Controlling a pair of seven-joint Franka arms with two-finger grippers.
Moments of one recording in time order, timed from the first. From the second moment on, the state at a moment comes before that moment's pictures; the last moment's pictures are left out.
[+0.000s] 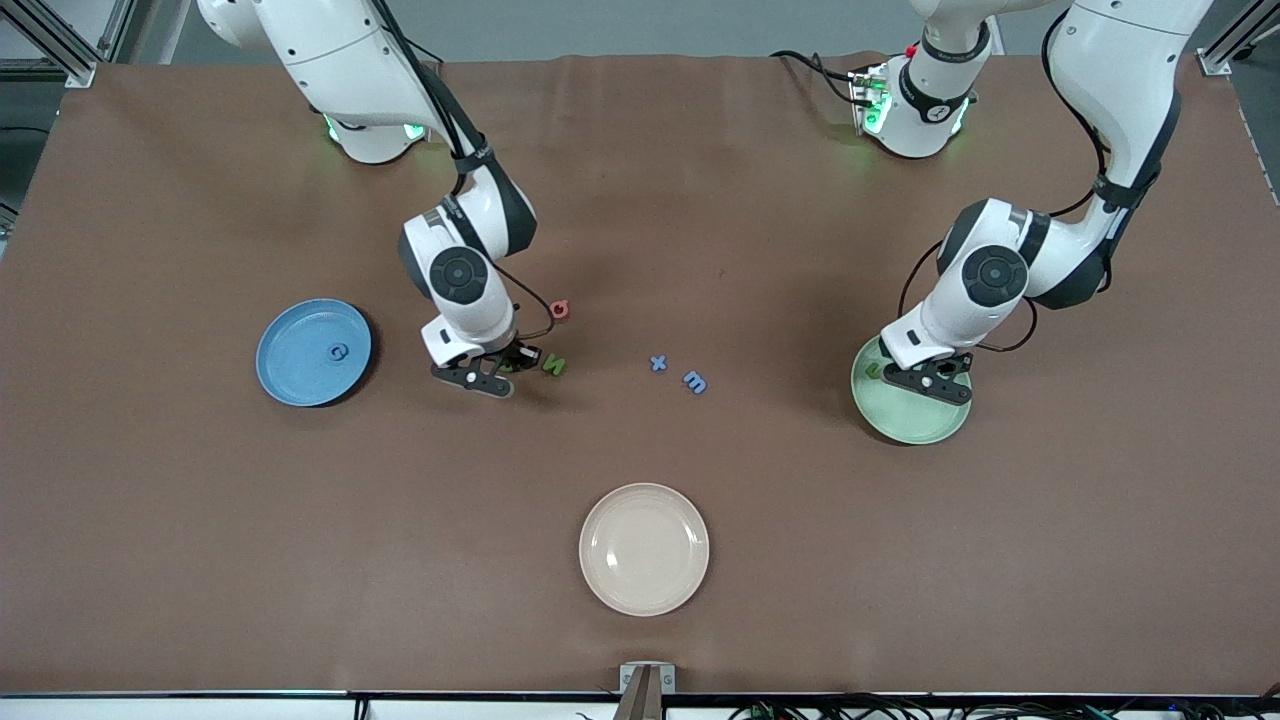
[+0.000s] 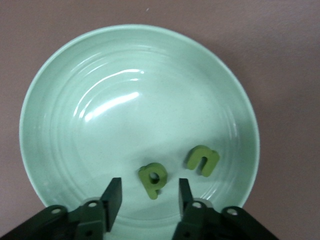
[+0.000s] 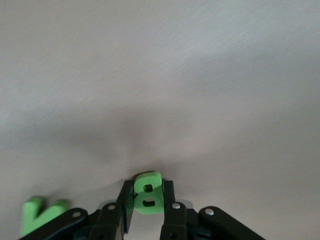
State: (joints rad) left arm 0.18 0.35 -0.39 -2.28 0.37 2.52 -0.11; right arm 0.62 0.47 -0.12 -2.07 0.04 2.45 0.73
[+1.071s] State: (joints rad) left arm -0.09 0.42 -0.54 -2.07 0.37 2.53 -0.48; right arm 0.07 0.21 -0.13 -2.31 0.04 2.31 -0.11
